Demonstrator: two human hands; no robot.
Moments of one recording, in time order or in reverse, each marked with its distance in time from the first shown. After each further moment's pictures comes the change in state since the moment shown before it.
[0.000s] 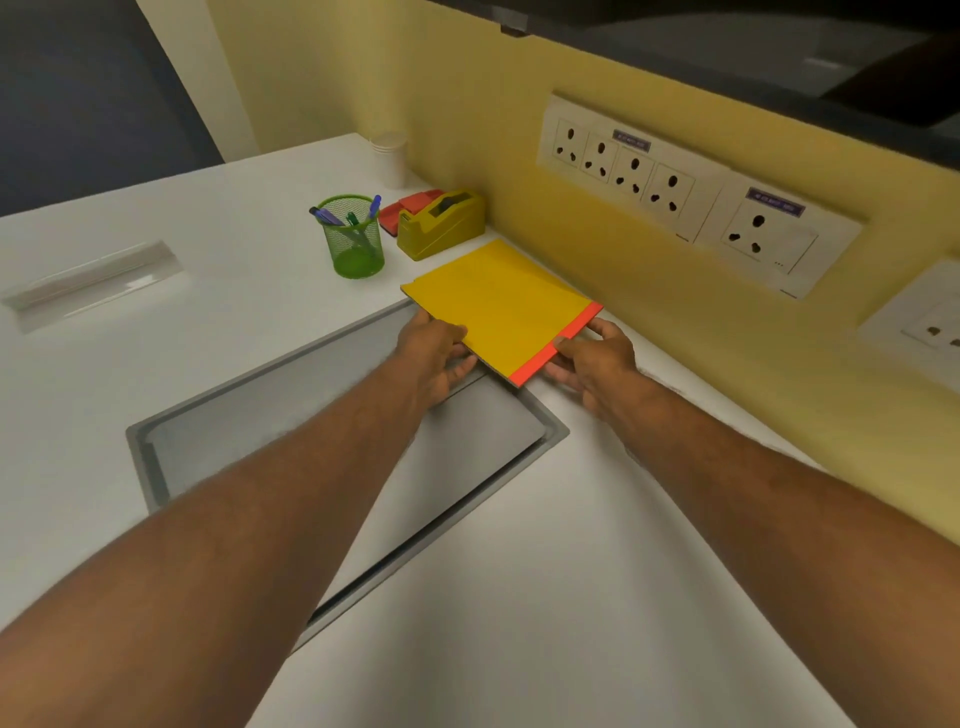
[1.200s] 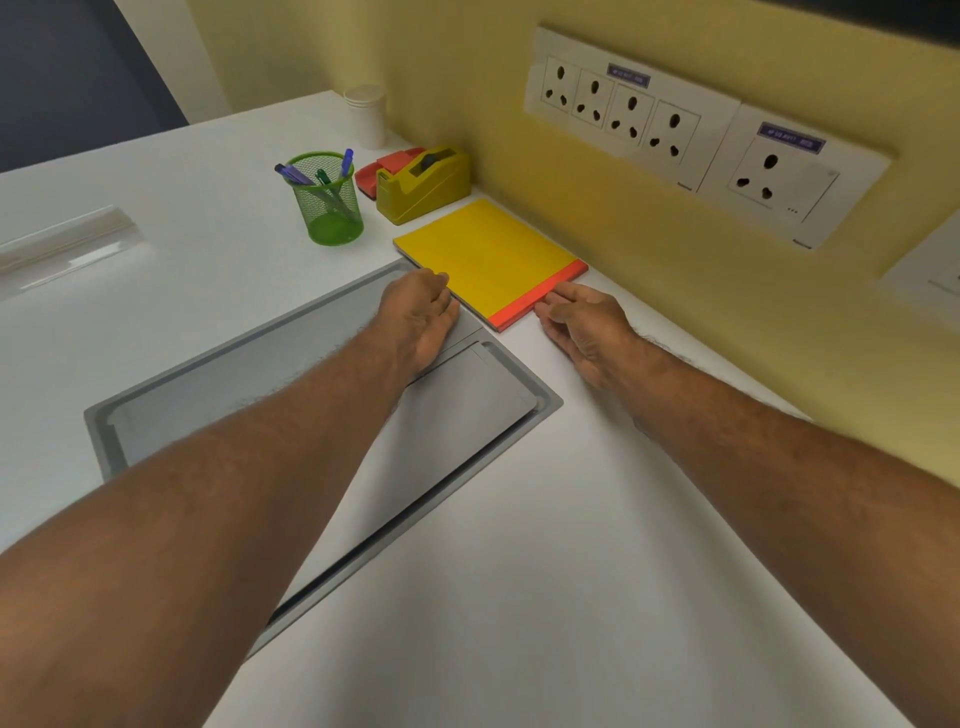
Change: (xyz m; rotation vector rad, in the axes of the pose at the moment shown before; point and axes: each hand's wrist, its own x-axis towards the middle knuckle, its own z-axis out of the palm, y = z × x) left_hand 0.032 -0.009 0.000 -0.246 -0.053 0.002; right_hand 0.021 0.009 -0.011 -0.094 -0.181 -0.045
